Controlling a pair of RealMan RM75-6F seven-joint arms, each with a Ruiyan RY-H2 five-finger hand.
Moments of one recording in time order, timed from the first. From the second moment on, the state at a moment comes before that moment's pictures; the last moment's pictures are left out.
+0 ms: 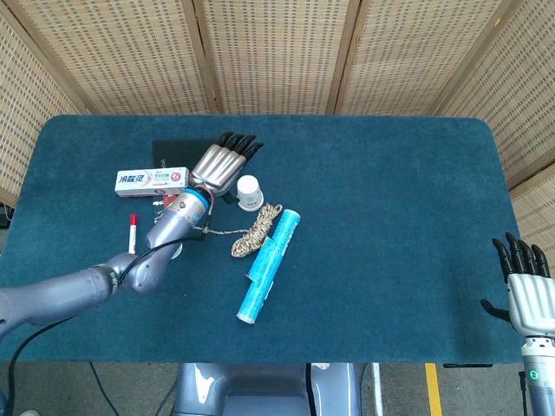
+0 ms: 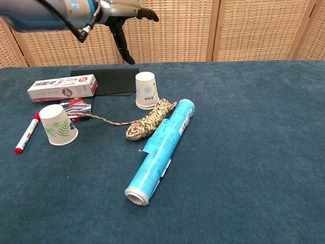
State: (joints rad) left arm -1.19 -1.41 -0.27 -1.35 0.75 0.70 0.52; right arm 0.11 -1.14 0.12 -1.57 -1.36 1.42 -0.15
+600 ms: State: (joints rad) left arm -0.79 -1.16 0.00 -1.51 1.32 0.89 0.14; right arm 0.11 -1.14 0.10 -1.60 -1.40 1.43 -0.17
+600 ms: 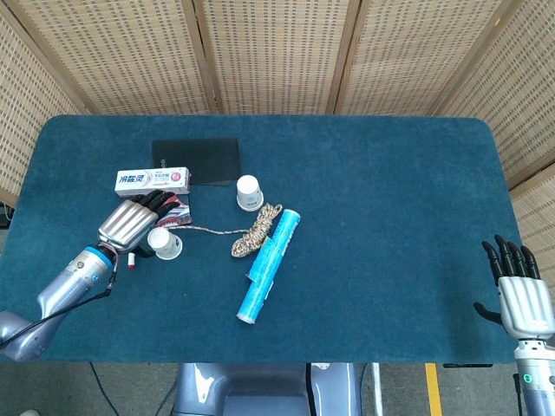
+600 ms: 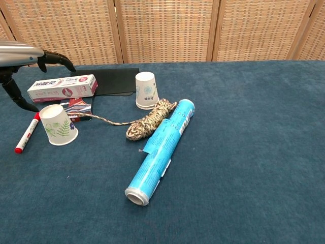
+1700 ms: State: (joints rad) left arm -0.72 -1.41 0.03 -1.07 1.52 0.94 -0.26; right arm 0.11 -1.15 0.10 -1.58 -1.39 1.42 -0.19
